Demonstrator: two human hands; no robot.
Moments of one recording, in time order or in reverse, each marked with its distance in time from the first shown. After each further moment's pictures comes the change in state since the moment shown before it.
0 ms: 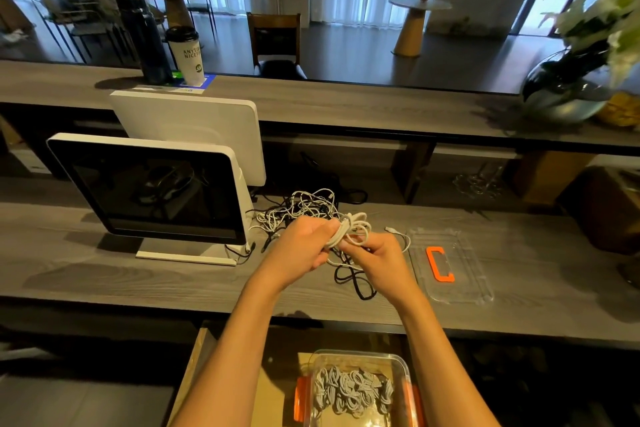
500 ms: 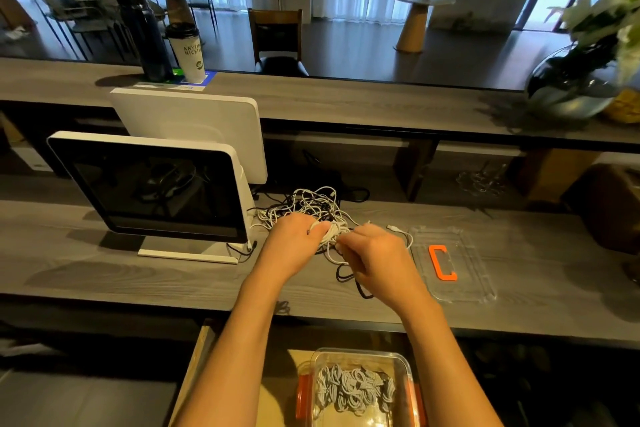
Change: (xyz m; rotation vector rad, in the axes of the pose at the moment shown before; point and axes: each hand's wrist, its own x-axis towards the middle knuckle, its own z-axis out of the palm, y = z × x) left_hand 0.020 -0.016 -0.008 0.613 0.163 -0.073; right_hand -0.001 -0.020 -0.001 -1.025 -0.085 -0.334
